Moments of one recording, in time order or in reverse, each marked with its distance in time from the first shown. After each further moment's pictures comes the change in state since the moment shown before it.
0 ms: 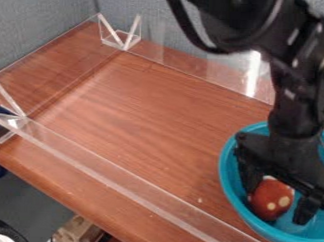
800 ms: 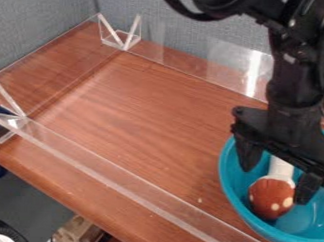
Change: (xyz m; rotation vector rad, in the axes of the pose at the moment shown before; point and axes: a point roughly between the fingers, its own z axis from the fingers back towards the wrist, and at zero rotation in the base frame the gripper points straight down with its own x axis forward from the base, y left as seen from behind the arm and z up) arm 0.002 0.005 0.041 0.004 -0.047 -0.023
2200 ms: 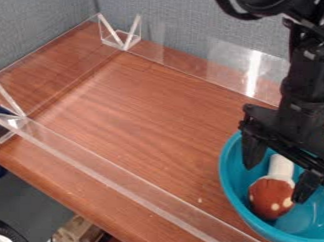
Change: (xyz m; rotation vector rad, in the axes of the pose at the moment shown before) arm 0.010 0.003 -0.012 0.032 0.132 -0.055
